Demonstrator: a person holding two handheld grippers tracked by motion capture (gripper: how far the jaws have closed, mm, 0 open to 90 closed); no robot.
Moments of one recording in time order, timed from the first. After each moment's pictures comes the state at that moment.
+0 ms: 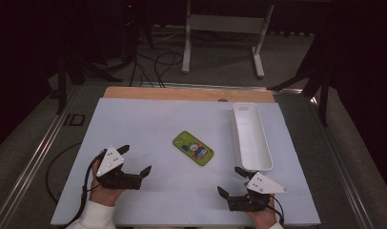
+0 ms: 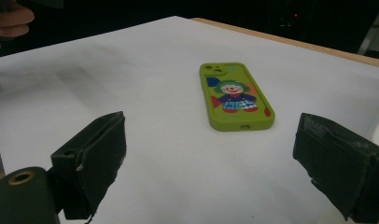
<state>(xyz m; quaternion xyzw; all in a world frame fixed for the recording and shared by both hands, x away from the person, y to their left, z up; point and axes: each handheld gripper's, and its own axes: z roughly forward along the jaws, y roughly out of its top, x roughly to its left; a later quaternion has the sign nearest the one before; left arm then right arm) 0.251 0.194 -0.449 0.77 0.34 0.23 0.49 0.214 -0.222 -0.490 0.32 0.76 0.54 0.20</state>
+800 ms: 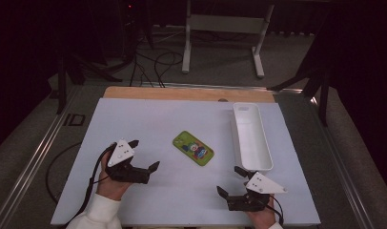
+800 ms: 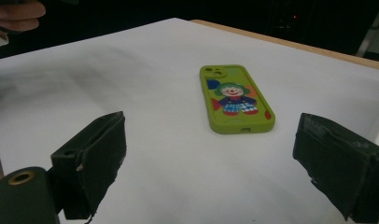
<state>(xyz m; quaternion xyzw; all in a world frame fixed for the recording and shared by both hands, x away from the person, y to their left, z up) 0.268 0.173 -0.437 0.79 0.33 0.21 0.48 0.214 -0.220 -0.489 0.31 0.76 0.54 0.20</state>
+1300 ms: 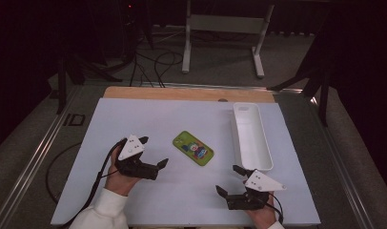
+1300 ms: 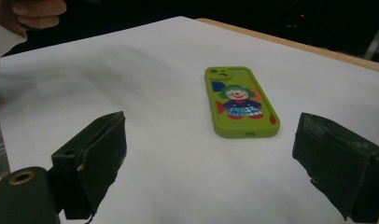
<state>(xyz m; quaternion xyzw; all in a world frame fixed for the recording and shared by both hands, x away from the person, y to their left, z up) 0.281 0.152 -0.432 0.80 0.31 0.20 0.48 0.217 -0.217 -0.483 0.30 0.76 0.53 0.20</state>
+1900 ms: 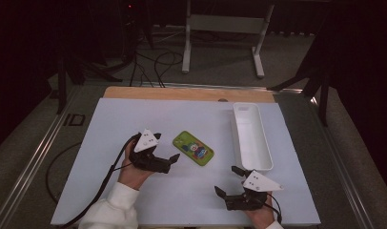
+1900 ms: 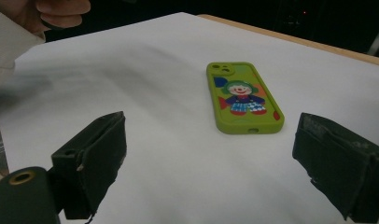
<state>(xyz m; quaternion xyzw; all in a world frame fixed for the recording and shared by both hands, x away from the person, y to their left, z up) 0.303 0.120 -0.437 0.80 0.30 0.18 0.48 0.218 -0.215 -0.489 0.30 0.77 0.53 0.19</state>
